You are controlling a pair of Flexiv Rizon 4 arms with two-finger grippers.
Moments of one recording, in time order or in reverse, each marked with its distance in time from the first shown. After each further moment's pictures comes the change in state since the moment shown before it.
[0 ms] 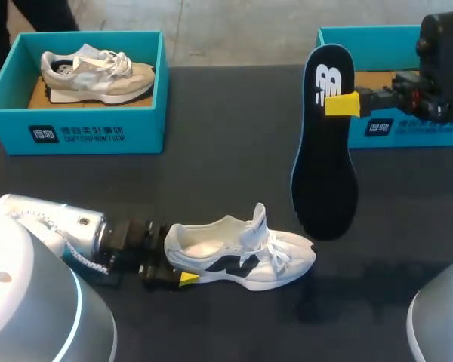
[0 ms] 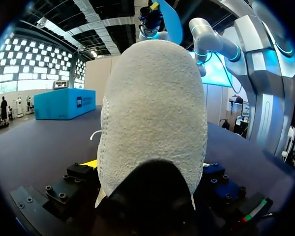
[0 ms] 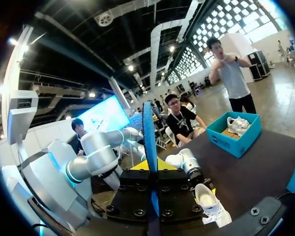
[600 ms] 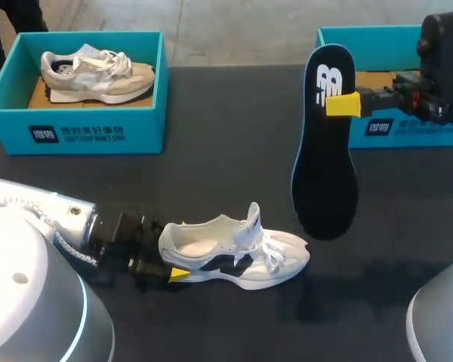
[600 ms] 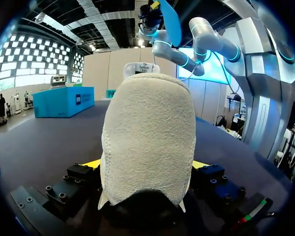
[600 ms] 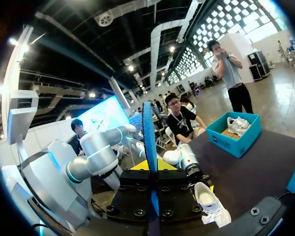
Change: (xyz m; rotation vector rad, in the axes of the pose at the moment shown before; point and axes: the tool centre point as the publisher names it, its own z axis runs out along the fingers) left arm 0.004 -0.011 -0.019 -0.051 0.029 -0.010; right arm 0.000 0.000 -0.001 -0.001 0.000 -0.001
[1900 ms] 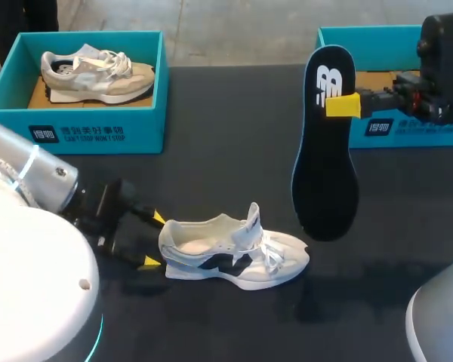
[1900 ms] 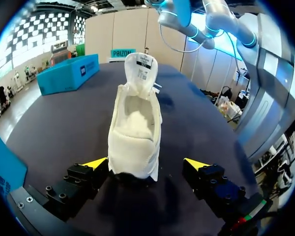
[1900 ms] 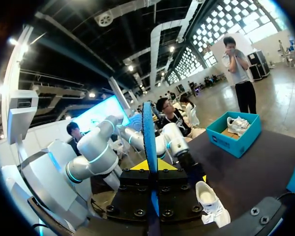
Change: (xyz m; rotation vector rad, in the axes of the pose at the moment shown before) left arm 0.015 -0.026 -0.071 -0.462 -0.049 -0.084; right arm 0.001 -0.001 0.000 0.000 -0.002 0.001
